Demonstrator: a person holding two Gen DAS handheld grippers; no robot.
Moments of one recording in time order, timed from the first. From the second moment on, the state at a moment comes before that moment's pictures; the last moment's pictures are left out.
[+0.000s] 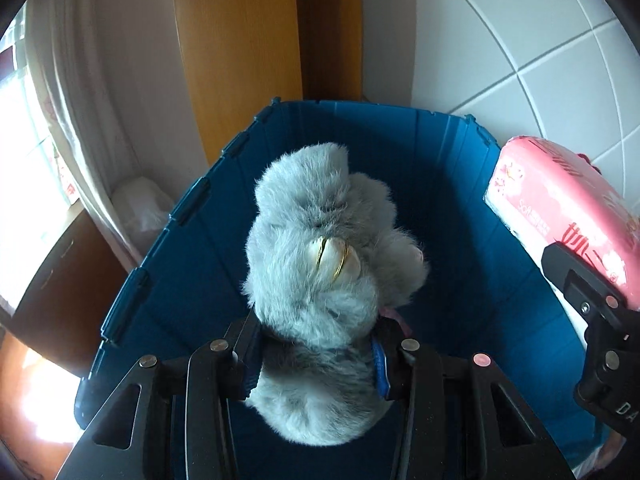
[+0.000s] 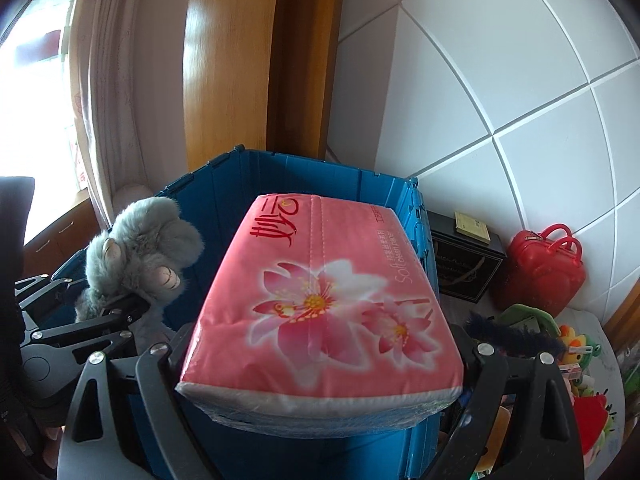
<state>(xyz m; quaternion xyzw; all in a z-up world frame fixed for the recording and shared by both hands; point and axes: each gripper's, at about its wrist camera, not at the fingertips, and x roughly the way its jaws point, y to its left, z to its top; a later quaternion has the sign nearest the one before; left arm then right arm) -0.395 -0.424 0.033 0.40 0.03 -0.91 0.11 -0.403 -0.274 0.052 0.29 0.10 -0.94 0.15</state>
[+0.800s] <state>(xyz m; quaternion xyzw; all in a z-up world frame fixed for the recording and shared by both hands) -0.387 -0.442 0.025 0.41 0.02 -0.91 0.11 -0.411 -0.296 0.049 0.30 0.12 -0.94 0.12</state>
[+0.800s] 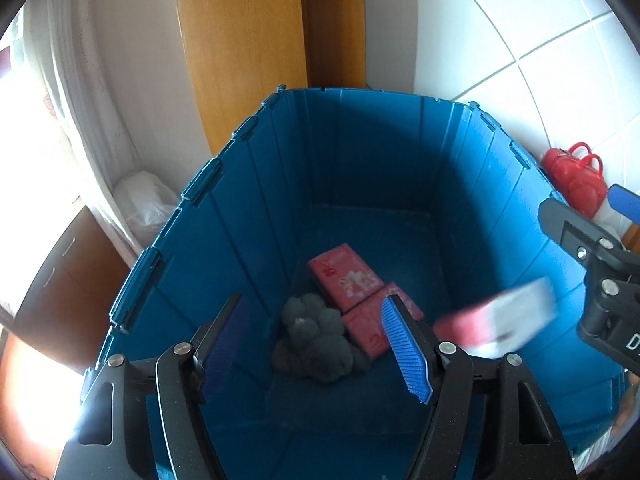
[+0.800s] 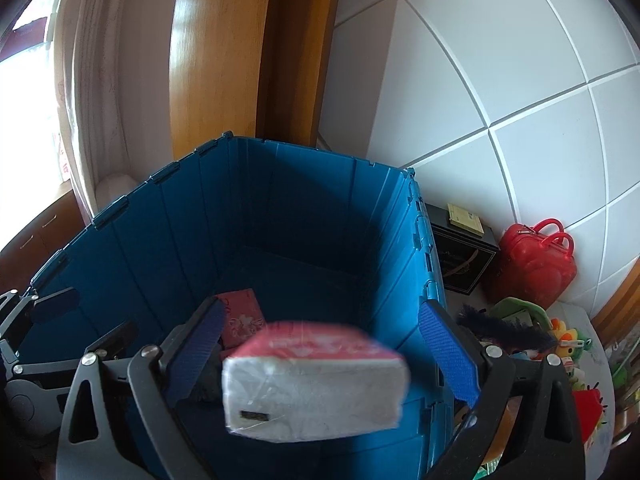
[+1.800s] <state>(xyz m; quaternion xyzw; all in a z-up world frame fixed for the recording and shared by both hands) -0.303 -0.407 0.038 0.37 0.04 -0.92 0.11 -0.327 -0.258 0.049 0.29 0.12 -0.94 0.13</state>
